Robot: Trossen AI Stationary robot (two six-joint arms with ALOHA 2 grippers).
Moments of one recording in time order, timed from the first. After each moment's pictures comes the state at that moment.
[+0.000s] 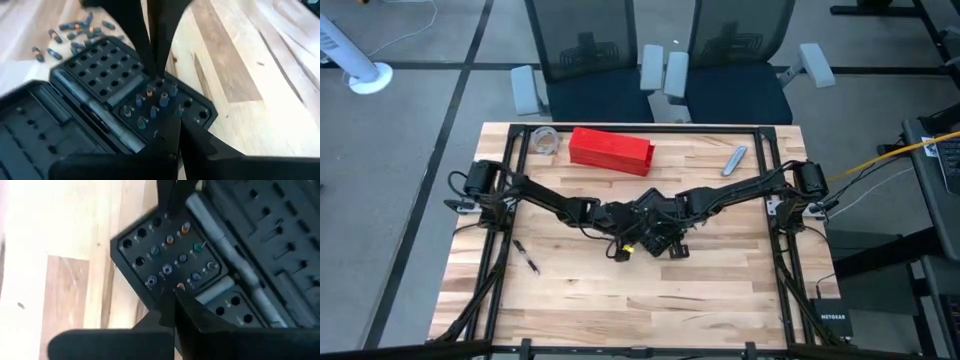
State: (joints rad) left arm -0.08 1.85 0.90 0.35 0.04 -0.02; right arm 0.09 1.80 1.20 -0.65 -0.12 -0.03
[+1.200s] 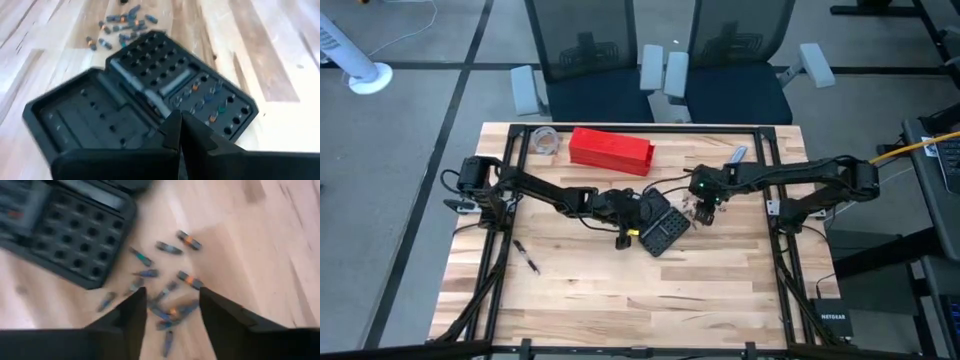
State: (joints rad) left arm -0.02 1.77 0.90 0.24 0.00 -0.02; right arm -0.21 1.36 0.75 -0.59 -0.06 0.15
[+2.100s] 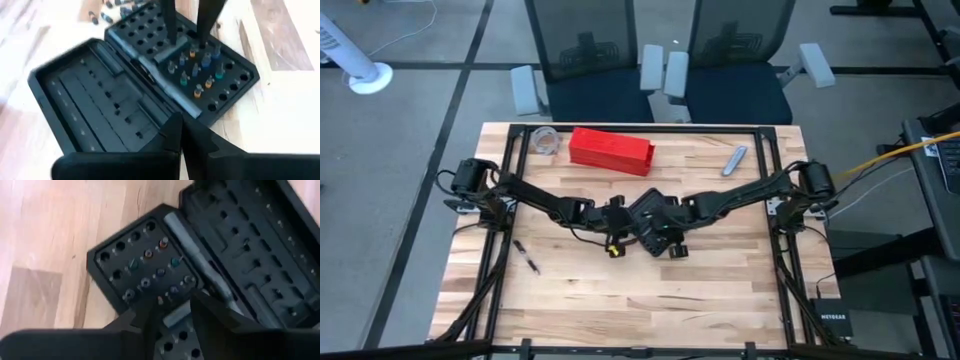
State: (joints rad) left arm -0.11 1.75 0.86 0.17 -0.18 -0.07; right arm 0.13 1.76 1.09 -0.49 0.01 -0.06
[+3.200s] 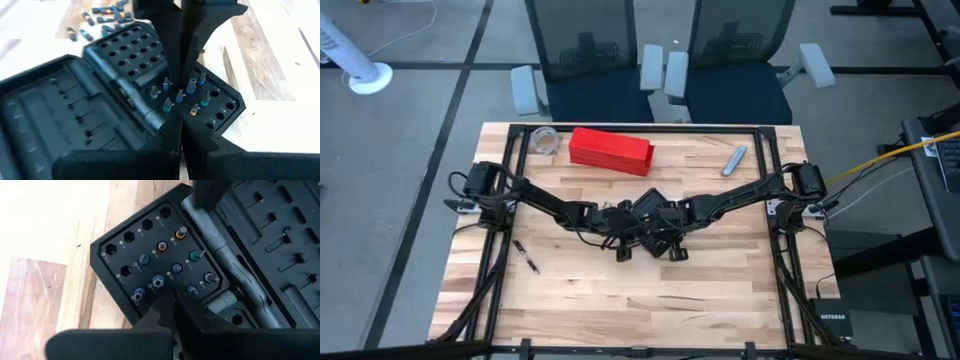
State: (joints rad) left arm -0.11 1.86 0.86 0.40 -0.11 -0.11; right arm 0.13 1.82 1.09 -0.47 -0.05 -0.06
